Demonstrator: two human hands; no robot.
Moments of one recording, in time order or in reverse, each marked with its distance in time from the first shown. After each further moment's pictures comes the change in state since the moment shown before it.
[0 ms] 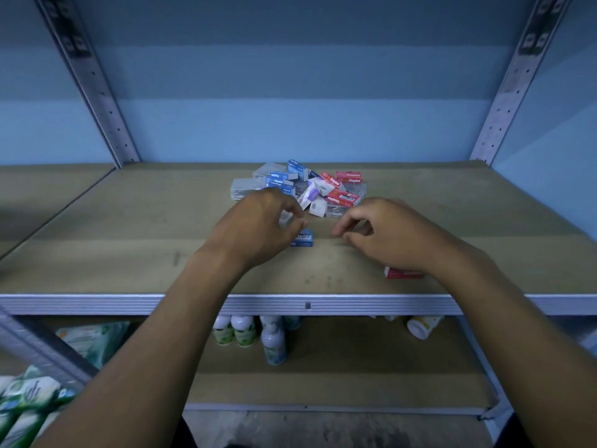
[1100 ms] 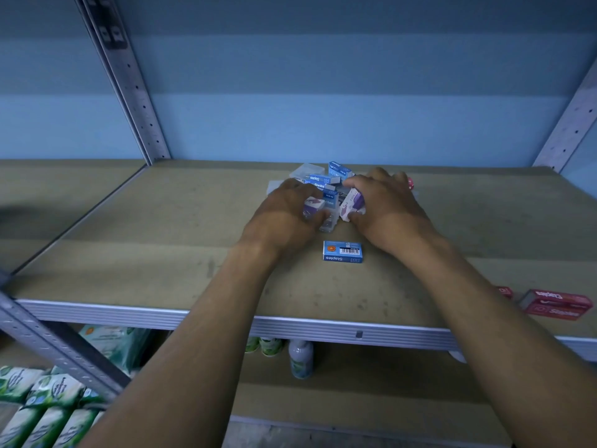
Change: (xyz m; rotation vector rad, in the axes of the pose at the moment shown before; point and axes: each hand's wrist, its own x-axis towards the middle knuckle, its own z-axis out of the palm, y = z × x) left_hand 0.038 -0.054 0.021 -0.085 0.033 -0.181; right_hand 0.103 -0.021 0.051 -0.249 0.193 0.141
